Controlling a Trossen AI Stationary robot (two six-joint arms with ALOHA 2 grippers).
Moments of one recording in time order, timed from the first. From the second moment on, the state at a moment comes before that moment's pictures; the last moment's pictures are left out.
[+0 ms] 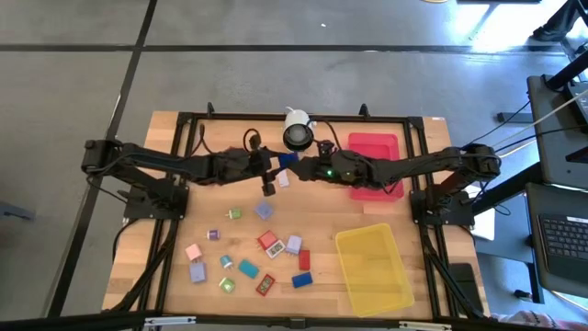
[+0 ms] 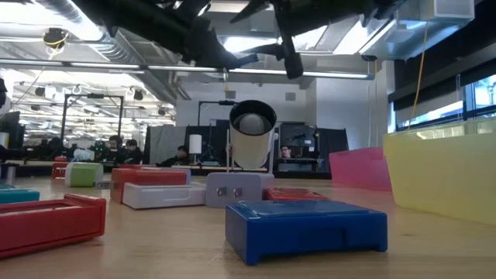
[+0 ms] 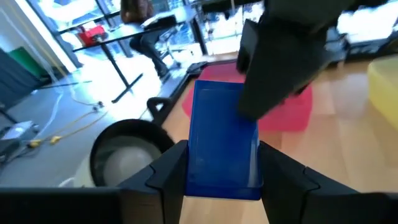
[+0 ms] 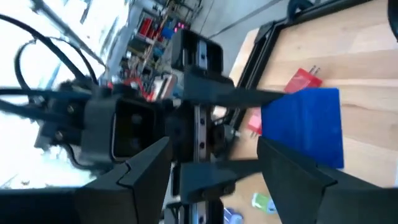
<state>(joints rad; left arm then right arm) 0.08 1.31 0.71 0.31 -0.36 0.19 0.03 1.58 1.02 0.37 0.29 1.14</state>
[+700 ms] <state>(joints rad) 0.00 1.30 0.71 0.37 -0.42 0.15 0.04 1.53 1.02 0.14 0.32 1.14</state>
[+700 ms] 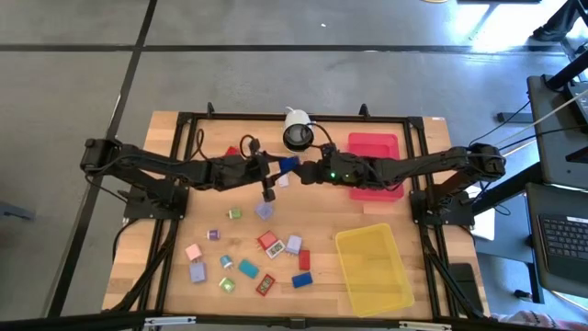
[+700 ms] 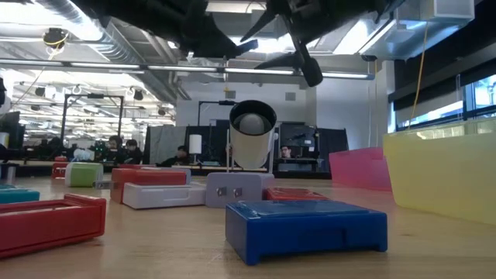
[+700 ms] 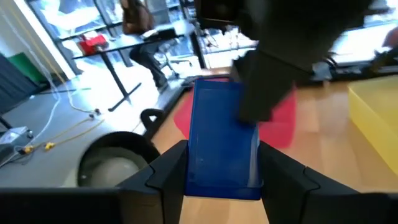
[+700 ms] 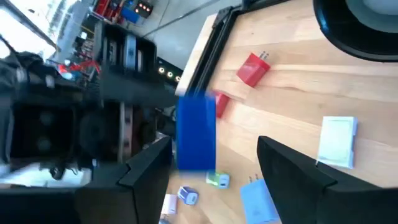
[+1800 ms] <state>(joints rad) 0.02 1.30 0.71 0.35 -0.35 0.14 0.04 1.53 1.02 0.20 0.38 1.14</state>
